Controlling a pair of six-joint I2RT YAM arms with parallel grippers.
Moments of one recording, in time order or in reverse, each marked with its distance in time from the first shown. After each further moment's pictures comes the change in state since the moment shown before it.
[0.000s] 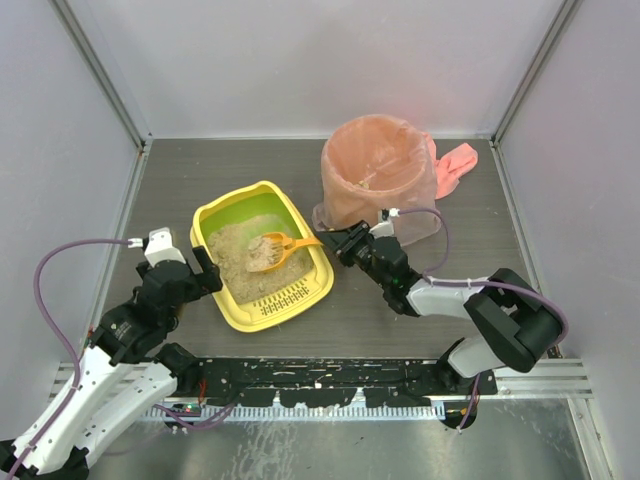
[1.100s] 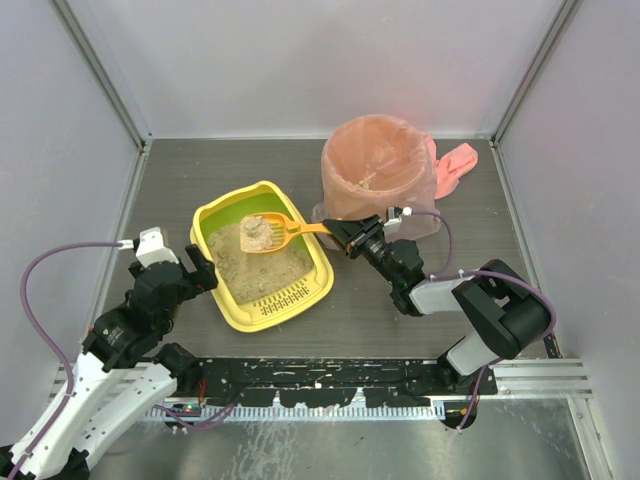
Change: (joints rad) left arm 0.000 -0.030 0.031 -0.003 -0.033 0.003; right arm -0.104 0.069 -0.082 0.404 -0.145 0.224
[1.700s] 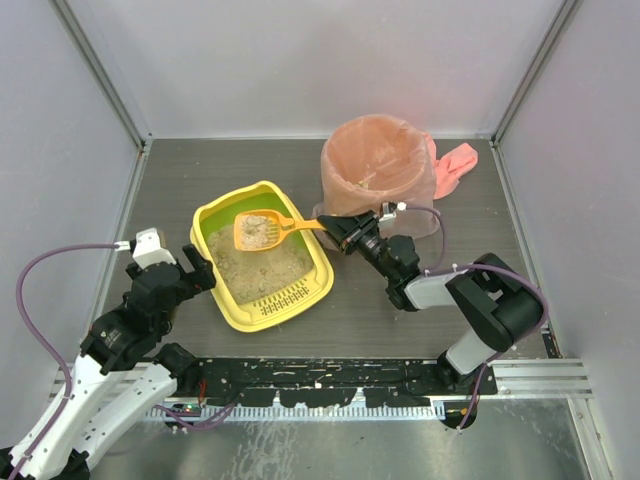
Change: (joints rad) left arm 0.000 -0.018 0.004 -0.003 -0.018 0.000; right arm 0.001 0.050 0.039 0.042 -0.034 0.023
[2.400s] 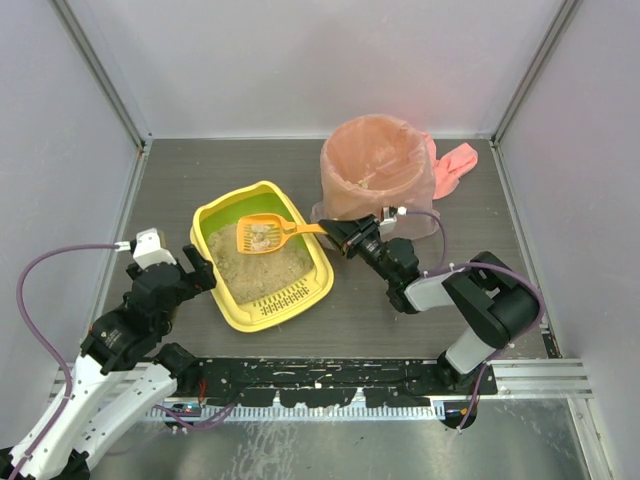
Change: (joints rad) left arm 0.000 -0.001 -0.004 0.000 0.003 -0.004; right arm 0.009 0.022 -0.018 0.016 0.011 0.013
